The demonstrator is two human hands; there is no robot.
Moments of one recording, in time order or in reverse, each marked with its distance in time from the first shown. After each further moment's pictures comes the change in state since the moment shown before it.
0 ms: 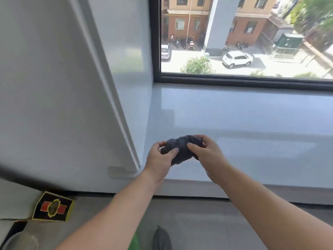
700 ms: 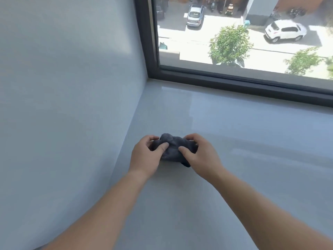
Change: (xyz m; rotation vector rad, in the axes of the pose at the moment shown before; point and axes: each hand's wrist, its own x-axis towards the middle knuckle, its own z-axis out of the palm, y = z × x) left_hand 0.243 0.013 0.070 0.358 0.347 0.044; right_hand 0.277 0.001 -0.052 -0.507 -0.211 -0.143
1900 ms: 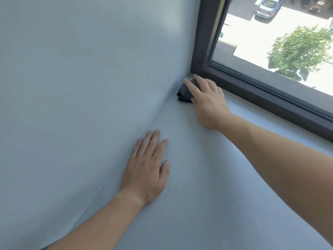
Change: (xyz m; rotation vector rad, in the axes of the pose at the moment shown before) left_hand 0.057 -0.063 0.001 0.958 0.138 0.339; right_hand 0.274 -0.046 0.043 -0.870 -0.098 -0.785
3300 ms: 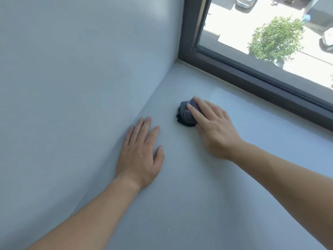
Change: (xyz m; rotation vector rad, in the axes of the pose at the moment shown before) left_hand -0.002 0.002 -0.002 -0.041 0.030 0.001; right_hand -0.126 -0.007 -0.007 0.037 -0.074 -0.023
